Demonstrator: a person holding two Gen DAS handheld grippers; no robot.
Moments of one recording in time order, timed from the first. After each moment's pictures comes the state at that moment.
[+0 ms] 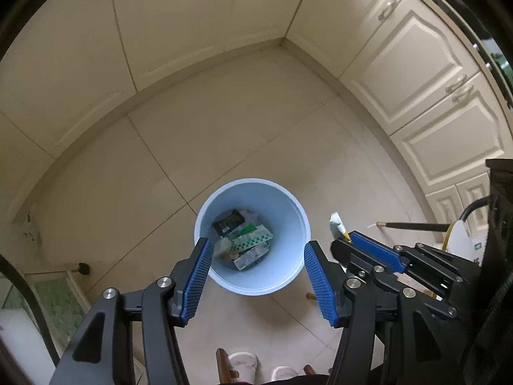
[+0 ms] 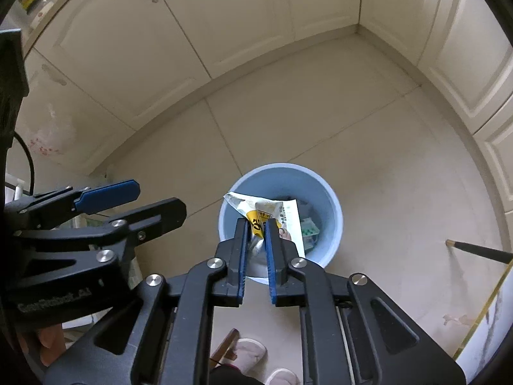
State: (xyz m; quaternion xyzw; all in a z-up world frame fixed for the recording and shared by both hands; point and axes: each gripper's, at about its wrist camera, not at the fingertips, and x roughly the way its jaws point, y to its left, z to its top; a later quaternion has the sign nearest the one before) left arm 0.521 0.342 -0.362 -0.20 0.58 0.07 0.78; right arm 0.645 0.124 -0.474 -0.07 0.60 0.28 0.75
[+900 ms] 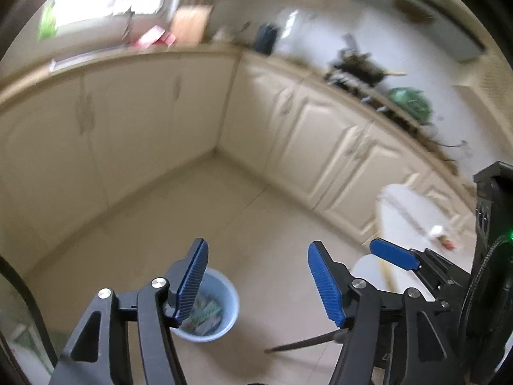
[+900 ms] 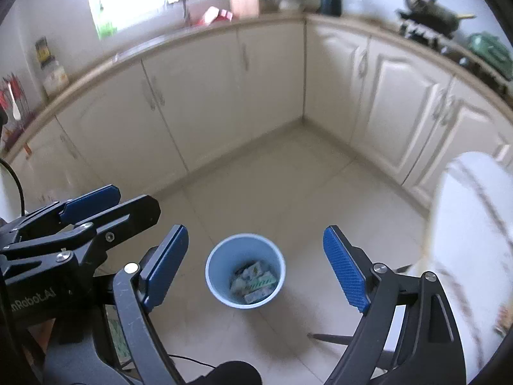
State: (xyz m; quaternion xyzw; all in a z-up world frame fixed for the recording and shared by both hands) left arm 0.370 0.200 -0.127 -0.14 0.35 -0.03 0.92; right arm 0.535 0.036 -0.231 -0.05 0.42 0.20 0.88
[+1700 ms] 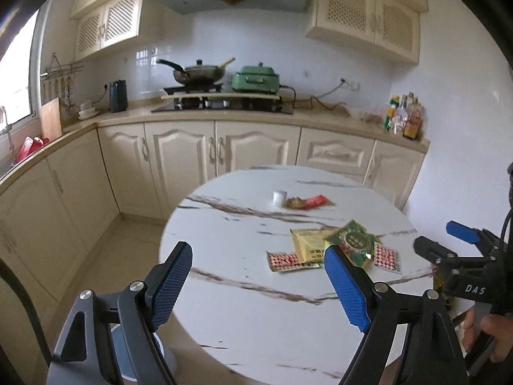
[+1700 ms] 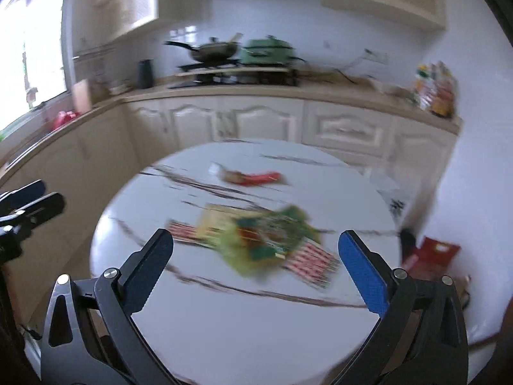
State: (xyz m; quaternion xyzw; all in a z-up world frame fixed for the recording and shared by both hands) left arm 0.294 -0.110 -0.095 0.03 0.30 -0.22 0.93; right arm 0.328 -0.343 -0.127 0.05 0.32 -0.13 0.94
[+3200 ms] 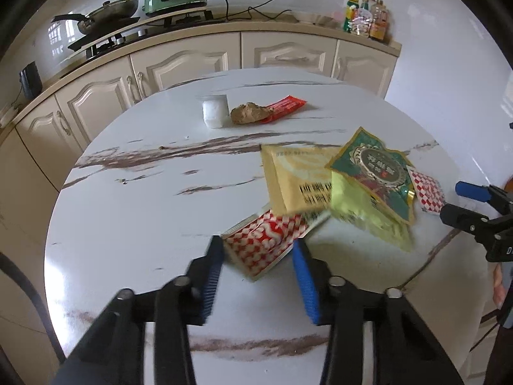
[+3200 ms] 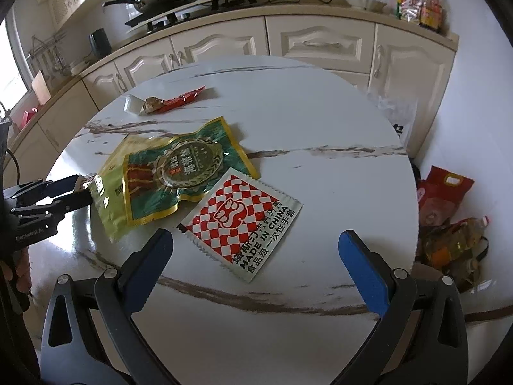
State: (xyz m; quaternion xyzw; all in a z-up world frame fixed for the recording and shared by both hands) left arm 0.484 -0.244 -0.227 0.15 0.42 -0.32 0.84; right arm 0.357 -0.442 -0.247 0.13 0.43 -0.14 0.88
